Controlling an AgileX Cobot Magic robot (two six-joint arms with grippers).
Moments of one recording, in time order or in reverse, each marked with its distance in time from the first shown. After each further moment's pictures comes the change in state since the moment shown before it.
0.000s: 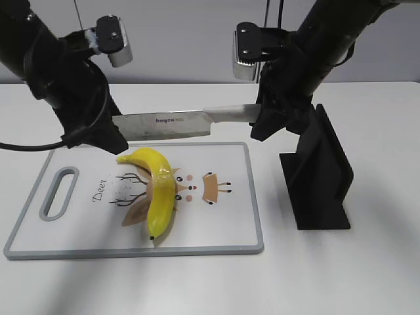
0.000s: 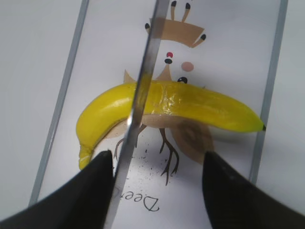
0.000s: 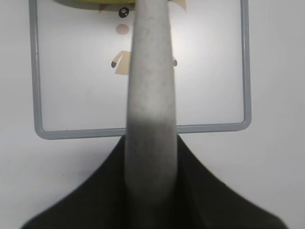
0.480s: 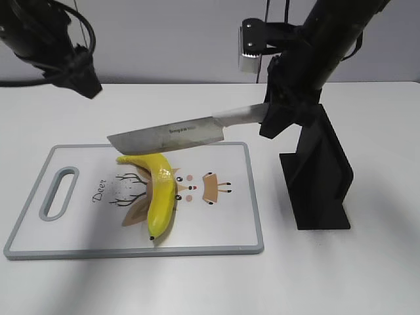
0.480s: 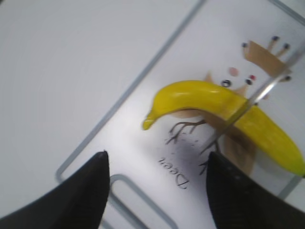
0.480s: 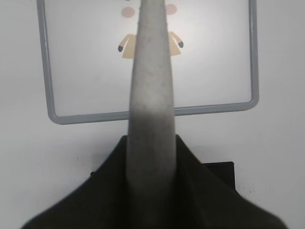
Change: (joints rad) left arm 0.000 -0.076 -0.112 0.290 -0.005 -0.683; right arm -0.002 0.000 -0.037 -0.039 0.084 0.055
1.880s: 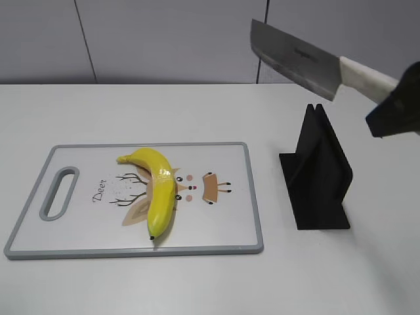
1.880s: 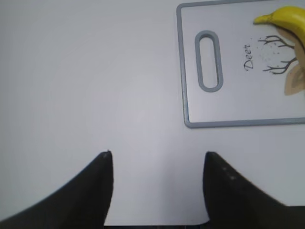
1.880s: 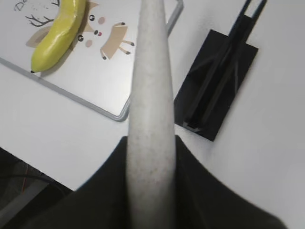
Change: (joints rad) left arm 0.247 -0.927 0.500 0.222 0.290 -0.576; right arm 0.000 -0.794 0.552 -0.154 -0.186 1.125
